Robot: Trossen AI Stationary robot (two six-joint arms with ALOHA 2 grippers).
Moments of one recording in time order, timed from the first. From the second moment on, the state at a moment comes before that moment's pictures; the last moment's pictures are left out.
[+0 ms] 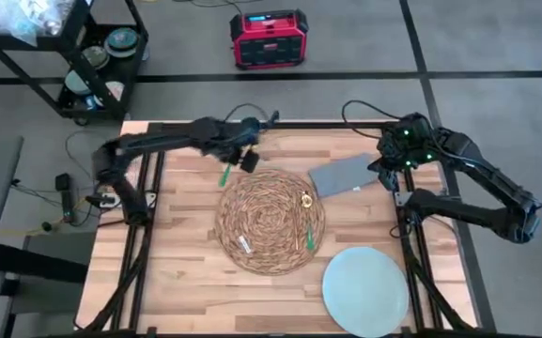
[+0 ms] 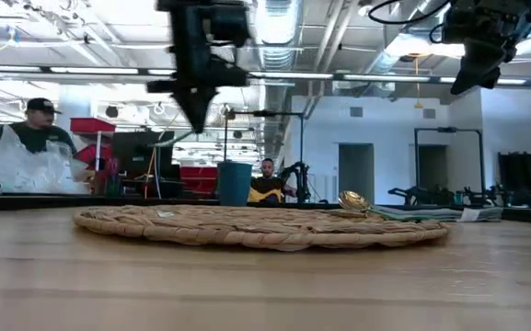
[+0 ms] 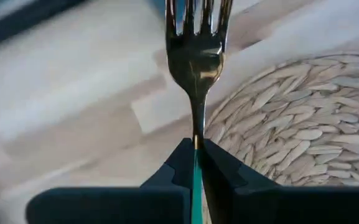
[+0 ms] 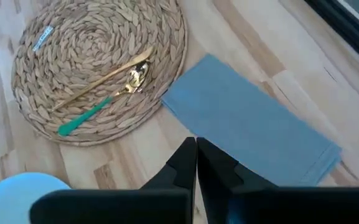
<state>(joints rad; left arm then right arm) 0.36 1.59 1.35 -1.05 -0.28 -0.81 -0.74 0.77 0.93 -1.09 -0.31 -0.11</state>
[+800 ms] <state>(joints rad) 0.61 1.42 0.78 -0.78 -0.21 -0.82 -0.74 0.77 0.93 -1.02 -0.31 -0.03</state>
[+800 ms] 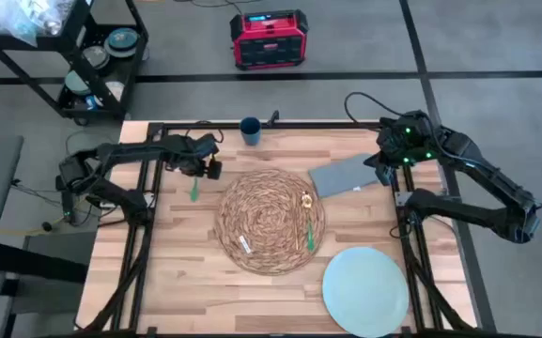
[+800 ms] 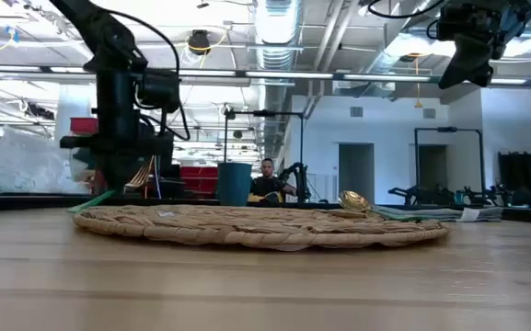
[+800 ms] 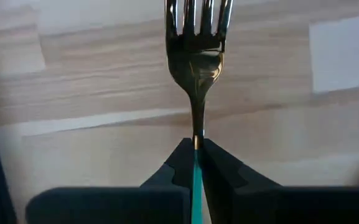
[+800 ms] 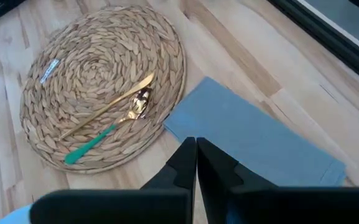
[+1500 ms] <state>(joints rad) 0.55 1.42 0.88 -0.53 0.00 -0.85 -0.74 0.76 0.93 -1.02 -0.31 -0.03</state>
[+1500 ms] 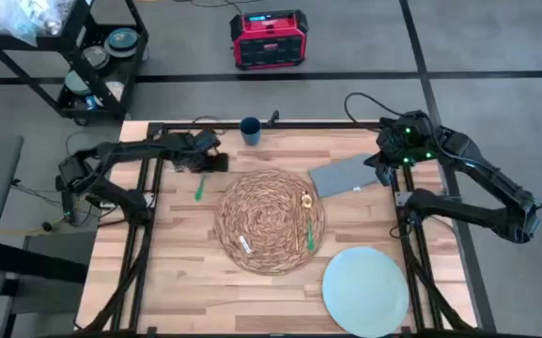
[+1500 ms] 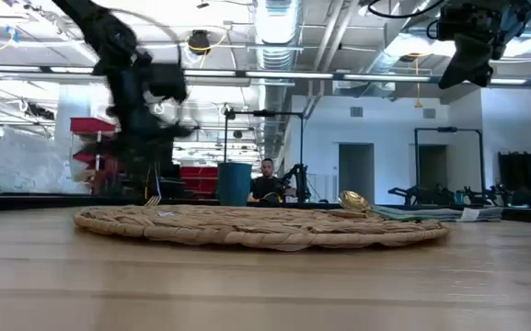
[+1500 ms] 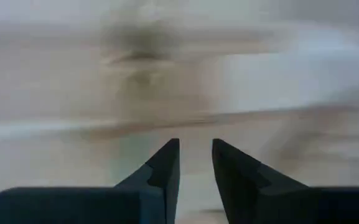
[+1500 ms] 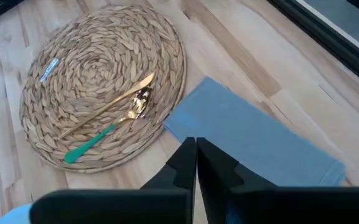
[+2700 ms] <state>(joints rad) 0.35 2.42 2.31 -0.80 0.07 -0.24 -0.74 0.77 0.93 -1.06 -0.31 -0.09</state>
